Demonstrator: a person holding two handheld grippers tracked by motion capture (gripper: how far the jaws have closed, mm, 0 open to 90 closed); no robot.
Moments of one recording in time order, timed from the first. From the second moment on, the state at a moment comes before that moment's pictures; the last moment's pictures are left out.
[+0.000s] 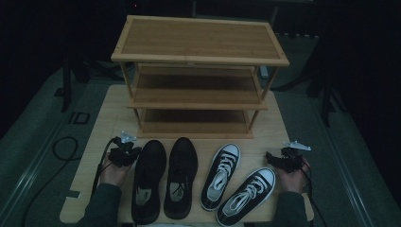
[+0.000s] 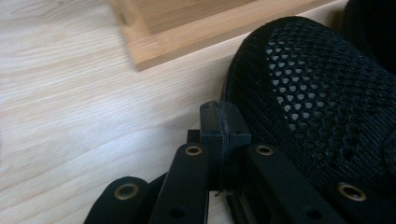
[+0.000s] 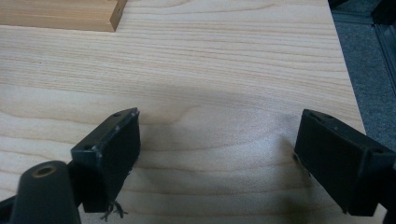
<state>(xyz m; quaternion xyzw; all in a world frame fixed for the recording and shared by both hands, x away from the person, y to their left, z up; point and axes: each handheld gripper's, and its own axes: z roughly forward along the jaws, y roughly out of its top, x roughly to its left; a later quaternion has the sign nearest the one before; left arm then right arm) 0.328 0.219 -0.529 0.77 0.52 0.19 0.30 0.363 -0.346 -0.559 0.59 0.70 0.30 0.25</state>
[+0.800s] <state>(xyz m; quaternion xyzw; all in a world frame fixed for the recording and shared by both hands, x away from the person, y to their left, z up) 0.324 0.223 -0.515 0.76 0.53 0.18 0.33 0.363 -0.346 -0.559 0.59 0.70 0.30 0.25</state>
